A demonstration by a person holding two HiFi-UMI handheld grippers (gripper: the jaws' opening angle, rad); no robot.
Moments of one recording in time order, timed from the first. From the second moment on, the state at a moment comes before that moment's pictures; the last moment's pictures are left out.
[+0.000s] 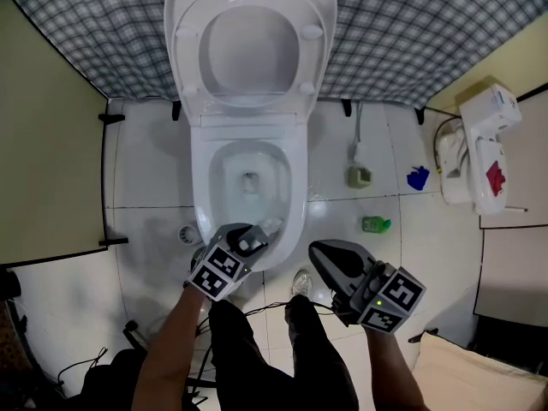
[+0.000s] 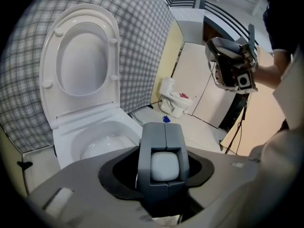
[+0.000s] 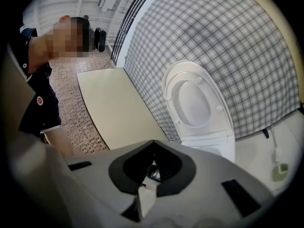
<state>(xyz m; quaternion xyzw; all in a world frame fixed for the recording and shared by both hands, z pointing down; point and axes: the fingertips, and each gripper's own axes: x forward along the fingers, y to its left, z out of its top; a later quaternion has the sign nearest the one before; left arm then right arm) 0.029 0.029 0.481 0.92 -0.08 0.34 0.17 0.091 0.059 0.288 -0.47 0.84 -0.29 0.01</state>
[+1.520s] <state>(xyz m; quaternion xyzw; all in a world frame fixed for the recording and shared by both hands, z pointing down) -0.005 -0.144 0.478 0.84 -0.39 0.36 0.05 0.125 0.045 0.315 -0.47 0.82 -0.31 0.02</state>
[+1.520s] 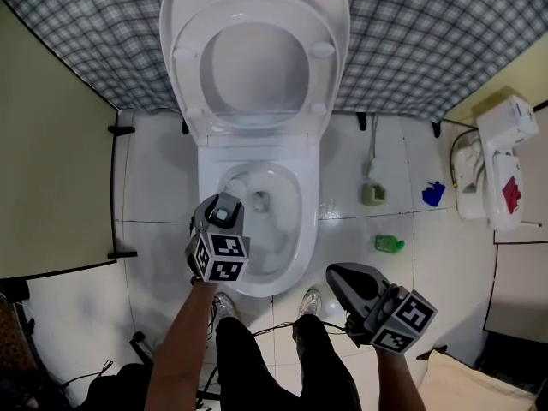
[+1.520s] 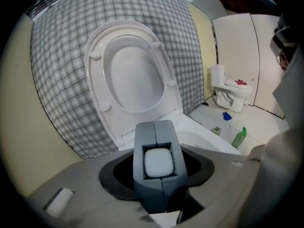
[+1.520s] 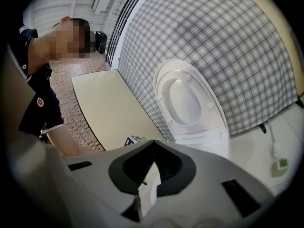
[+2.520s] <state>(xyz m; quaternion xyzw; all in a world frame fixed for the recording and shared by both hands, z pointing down) 0.135 -0.090 0.466 0.94 -0.25 0.22 0.09 0.161 0.060 0.335 -0.50 0.81 -0.32 0.01</state>
